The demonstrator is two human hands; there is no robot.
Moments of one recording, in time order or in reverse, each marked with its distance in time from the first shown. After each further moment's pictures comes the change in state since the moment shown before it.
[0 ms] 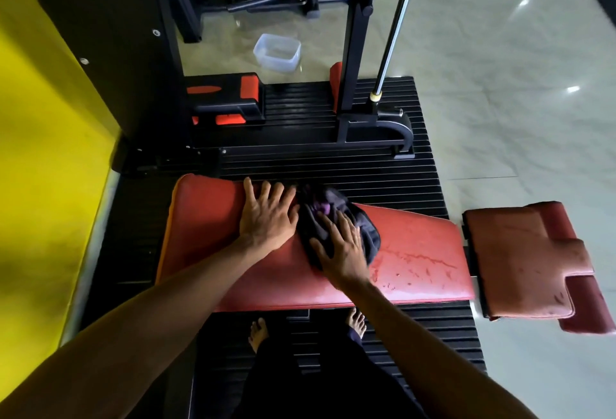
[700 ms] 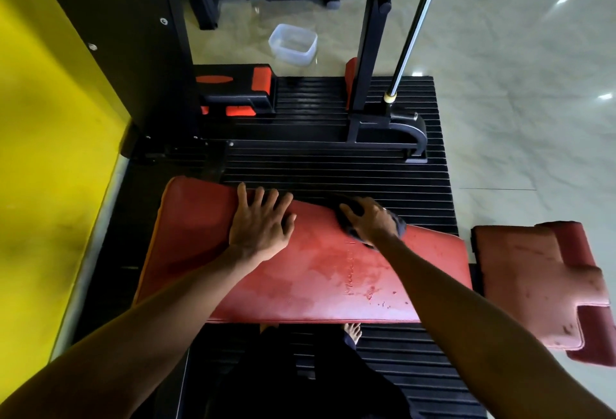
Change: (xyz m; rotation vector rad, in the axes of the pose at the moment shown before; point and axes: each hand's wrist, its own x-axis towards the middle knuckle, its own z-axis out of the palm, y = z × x) left_hand 0.005 0.000 -0.004 0.031 0.014 -0.012; right_hand 0.119 0.064 -0.054 -0.115 -0.163 0.184
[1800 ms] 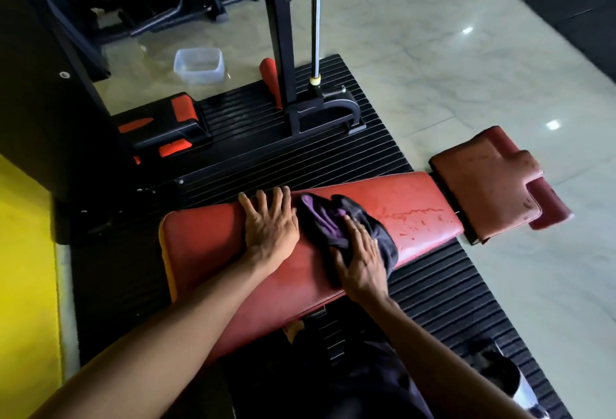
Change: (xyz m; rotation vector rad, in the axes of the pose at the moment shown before) left_hand -0.005 -0.004 0.009 -0.025 -0.045 0.209; right_hand -0.180 -0.070 0.100 0.237 0.399 0.158
